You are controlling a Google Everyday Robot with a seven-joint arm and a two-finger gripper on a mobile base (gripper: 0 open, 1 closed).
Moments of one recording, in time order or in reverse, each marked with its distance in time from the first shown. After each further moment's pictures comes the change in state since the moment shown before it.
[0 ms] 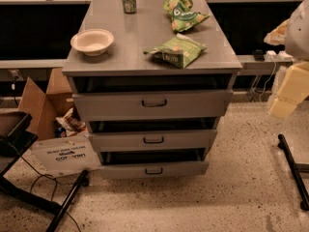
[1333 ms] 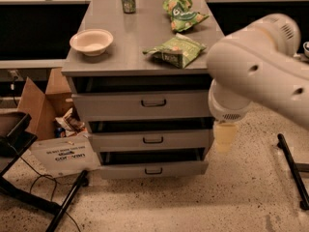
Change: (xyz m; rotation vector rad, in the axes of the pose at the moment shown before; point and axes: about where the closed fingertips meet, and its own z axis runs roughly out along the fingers) arm -0.017 0.009 0.181 0.061 0.224 -0.216
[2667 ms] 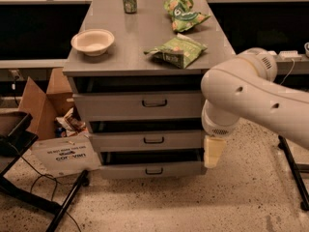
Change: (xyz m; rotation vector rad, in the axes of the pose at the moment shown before) arm -0.013 0.021 0.067 -0.074 -0.037 0.086
